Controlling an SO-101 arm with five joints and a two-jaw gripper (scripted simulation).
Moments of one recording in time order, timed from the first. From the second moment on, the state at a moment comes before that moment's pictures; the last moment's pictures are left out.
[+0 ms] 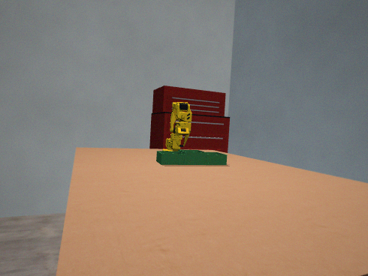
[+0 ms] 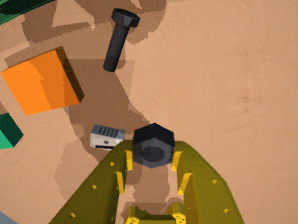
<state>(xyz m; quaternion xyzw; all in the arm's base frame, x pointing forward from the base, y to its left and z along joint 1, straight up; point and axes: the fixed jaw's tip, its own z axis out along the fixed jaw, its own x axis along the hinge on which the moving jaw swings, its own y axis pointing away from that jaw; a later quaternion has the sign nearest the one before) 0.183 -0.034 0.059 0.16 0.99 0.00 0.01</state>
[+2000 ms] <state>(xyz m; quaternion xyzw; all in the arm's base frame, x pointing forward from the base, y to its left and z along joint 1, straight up) 0.229 -0.036 0.075 0.13 0.99 0.00 0.06</state>
